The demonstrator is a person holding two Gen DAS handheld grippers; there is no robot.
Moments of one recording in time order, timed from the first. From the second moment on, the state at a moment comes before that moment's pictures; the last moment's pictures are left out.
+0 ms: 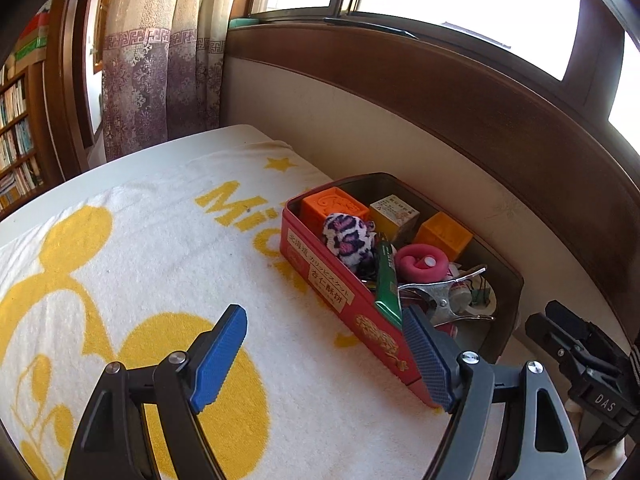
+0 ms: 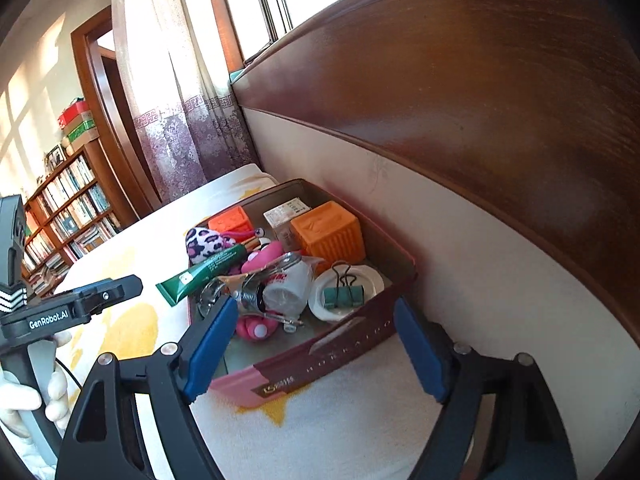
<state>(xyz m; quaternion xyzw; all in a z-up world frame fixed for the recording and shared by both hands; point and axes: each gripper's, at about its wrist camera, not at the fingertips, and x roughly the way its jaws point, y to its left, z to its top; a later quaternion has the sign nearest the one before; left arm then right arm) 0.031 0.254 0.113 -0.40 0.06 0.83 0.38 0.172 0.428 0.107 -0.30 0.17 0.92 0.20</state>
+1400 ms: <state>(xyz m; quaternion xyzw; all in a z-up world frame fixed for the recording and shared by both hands) 0.113 0.279 0.159 -0.29 0.13 0.88 0.35 0.220 0.394 0.137 -0.24 0.10 0.94 0.23</state>
